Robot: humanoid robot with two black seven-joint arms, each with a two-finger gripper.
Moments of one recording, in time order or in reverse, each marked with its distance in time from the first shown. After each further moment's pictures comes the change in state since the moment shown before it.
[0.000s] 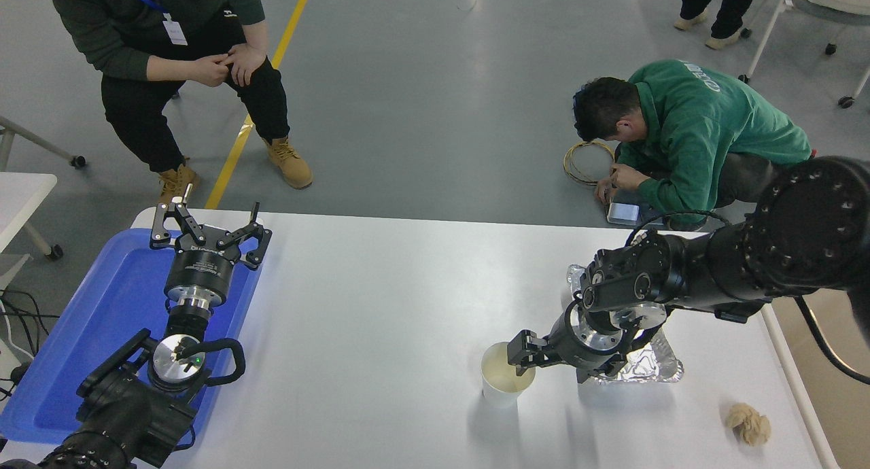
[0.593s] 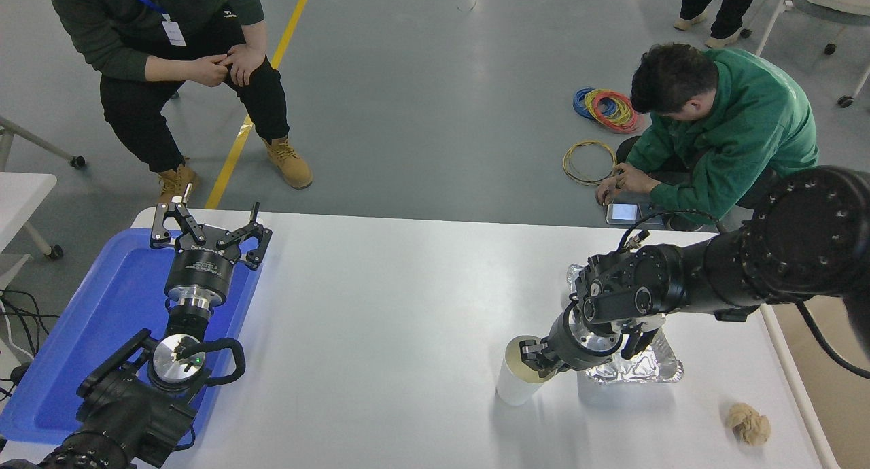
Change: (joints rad) left arm 0.000 0.000 0.000 0.000 0.000 0.000 0.000; right arm 0.010 0.000 0.005 -0.007 -0.096 -0.015 0.042
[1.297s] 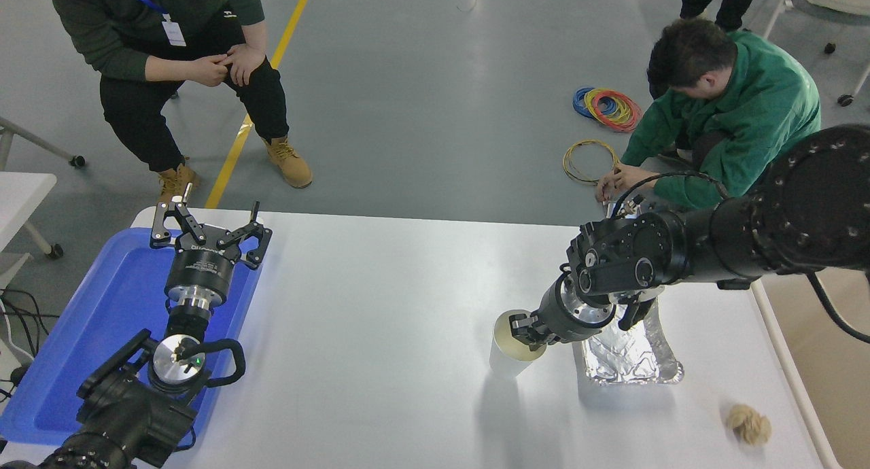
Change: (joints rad) left arm 0.000 0.000 0.000 0.000 0.000 0.000 0.000; right arm 0.247 -0.033 0.004 0.104 0.008 0.082 0.013
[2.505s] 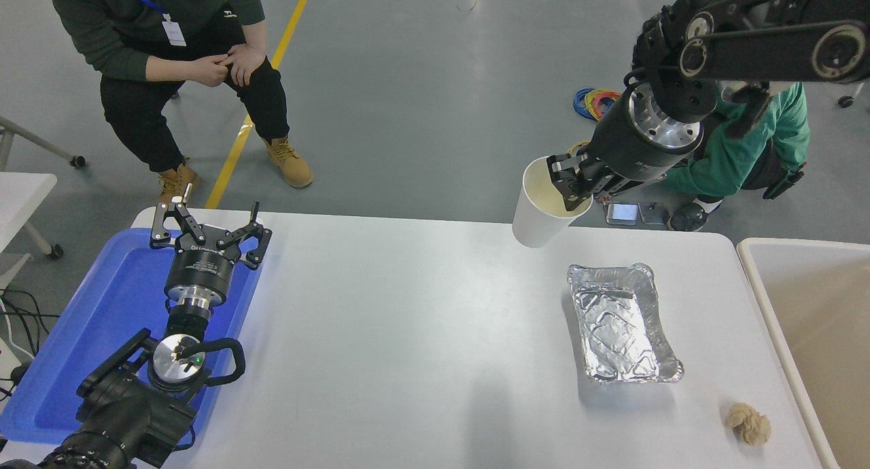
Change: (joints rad) left arm 0.000 0.000 0.000 0.000 0.000 0.000 0.000; right arm 0.488 -0.197 -0.022 0.090 -0.002 0.276 -0.007
